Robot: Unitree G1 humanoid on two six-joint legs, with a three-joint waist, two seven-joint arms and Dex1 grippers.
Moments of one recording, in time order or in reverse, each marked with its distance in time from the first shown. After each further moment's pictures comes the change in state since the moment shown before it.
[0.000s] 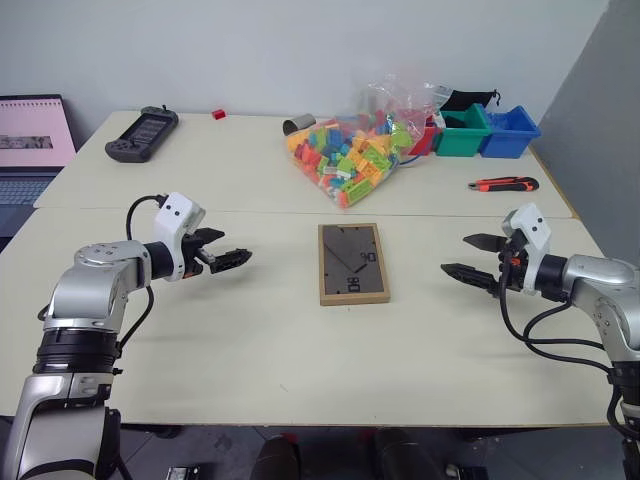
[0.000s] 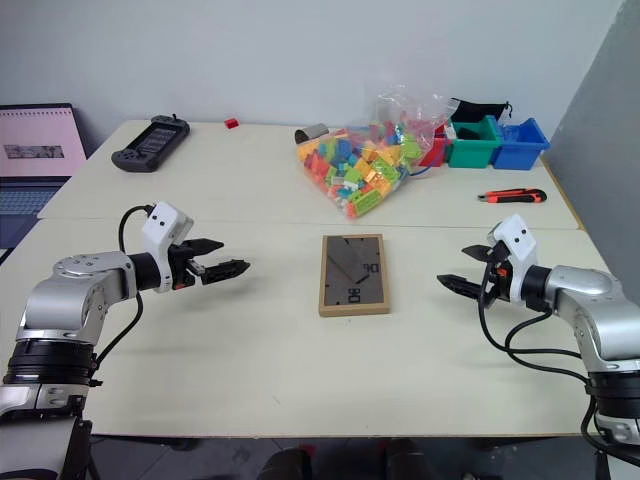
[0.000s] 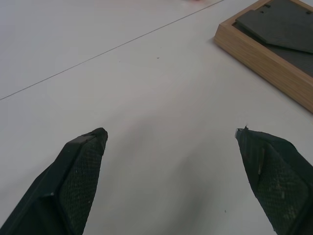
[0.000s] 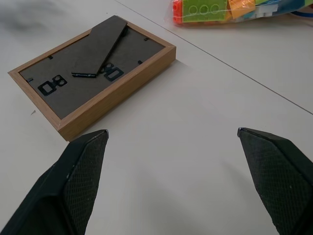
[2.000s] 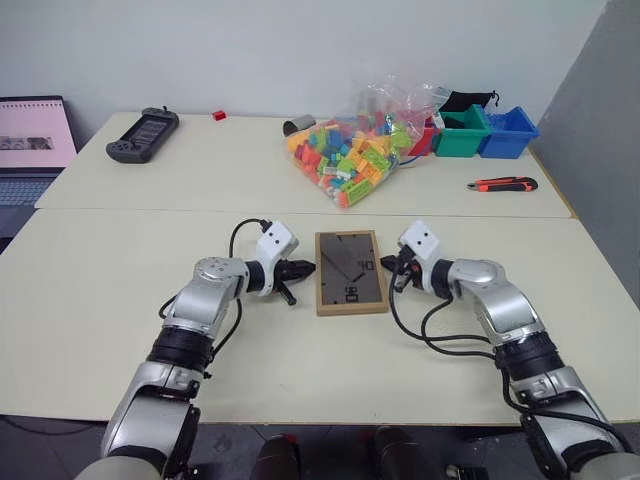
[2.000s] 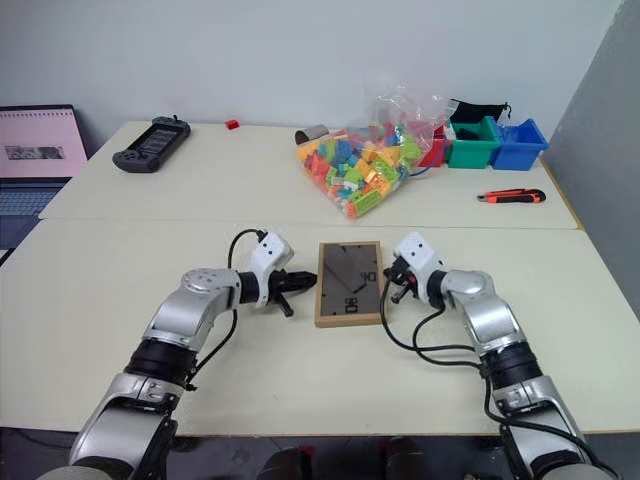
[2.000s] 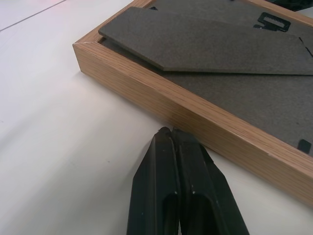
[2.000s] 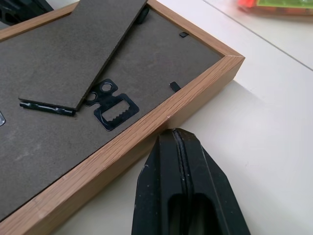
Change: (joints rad) left arm -0.039 -0.329 -0.217 0.051 0.180 -0.152 0.019; right arm -0.161 0.383 0.292 0.202 -0.353 -0.118 -0.169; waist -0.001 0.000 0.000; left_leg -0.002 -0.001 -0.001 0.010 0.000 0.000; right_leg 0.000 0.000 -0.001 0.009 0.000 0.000
